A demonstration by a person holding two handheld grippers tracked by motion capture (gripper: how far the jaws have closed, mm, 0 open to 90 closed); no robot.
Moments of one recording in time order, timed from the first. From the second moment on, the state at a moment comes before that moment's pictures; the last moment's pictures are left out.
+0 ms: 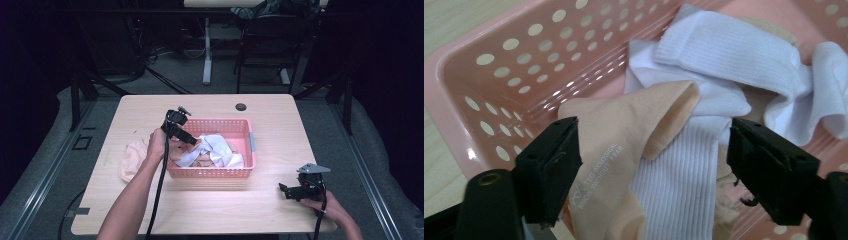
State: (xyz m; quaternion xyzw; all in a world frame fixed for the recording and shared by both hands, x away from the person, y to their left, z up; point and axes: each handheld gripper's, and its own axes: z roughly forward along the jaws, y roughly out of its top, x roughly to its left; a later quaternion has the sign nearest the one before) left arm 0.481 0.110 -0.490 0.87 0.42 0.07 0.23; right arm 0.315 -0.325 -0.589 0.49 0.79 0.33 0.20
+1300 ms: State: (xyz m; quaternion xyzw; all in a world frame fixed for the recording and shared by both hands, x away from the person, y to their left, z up) left arm 0.472 0.116 -0.477 0.86 0.46 0.11 0.19; right arm 0.316 -0.327 -0.589 0.48 0.79 0.32 0.20
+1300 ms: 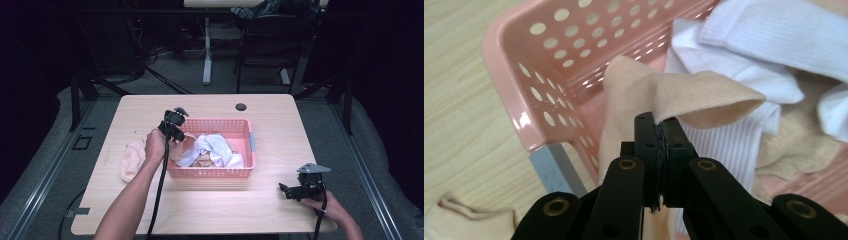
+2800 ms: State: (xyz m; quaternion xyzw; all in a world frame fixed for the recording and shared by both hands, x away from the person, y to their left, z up) left arm 0.446 0.152 -0.349 0.85 0.43 0.13 0.29; right arm 0.316 -0.327 -0.589 0.48 0.79 0.32 0.20
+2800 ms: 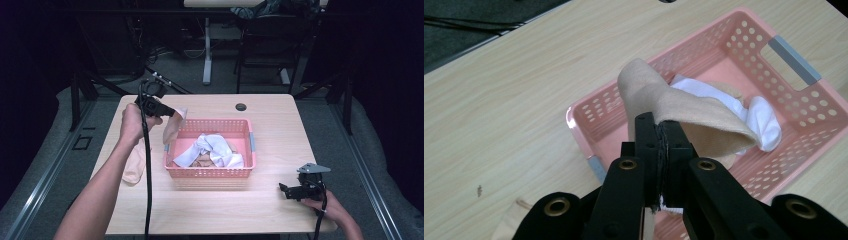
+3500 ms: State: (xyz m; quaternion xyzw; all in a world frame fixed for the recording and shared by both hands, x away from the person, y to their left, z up) left arm 0.426 0.217 -0.336 0.83 0.46 0.14 0.27; right arm 0.316 -0.326 -0.589 0.48 0.79 0.32 0.20
